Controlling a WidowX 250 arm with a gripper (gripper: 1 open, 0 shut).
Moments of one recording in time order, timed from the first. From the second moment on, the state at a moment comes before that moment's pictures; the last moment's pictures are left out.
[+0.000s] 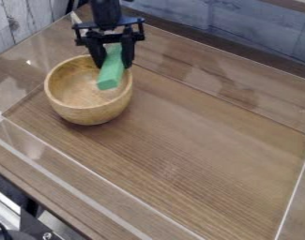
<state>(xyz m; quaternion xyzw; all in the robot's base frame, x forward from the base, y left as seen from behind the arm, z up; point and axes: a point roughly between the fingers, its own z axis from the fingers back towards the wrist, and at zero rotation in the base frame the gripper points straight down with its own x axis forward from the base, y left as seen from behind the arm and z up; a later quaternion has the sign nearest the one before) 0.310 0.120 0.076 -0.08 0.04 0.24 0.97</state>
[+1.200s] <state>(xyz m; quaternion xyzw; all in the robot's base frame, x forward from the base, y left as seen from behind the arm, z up) 0.298 0.112 0.079 -0.08 0.04 0.31 0.95</state>
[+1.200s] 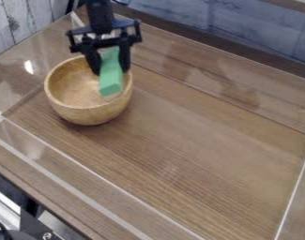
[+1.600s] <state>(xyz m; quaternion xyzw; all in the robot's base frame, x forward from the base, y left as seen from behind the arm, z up) 0.305 0.066 0.090 -0.09 0.03 0.23 0.97</state>
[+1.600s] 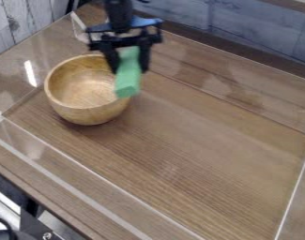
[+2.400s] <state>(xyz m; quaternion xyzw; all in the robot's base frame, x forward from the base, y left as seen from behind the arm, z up) 0.341 0.030 0.051 -0.06 0.02 0.23 0.97</state>
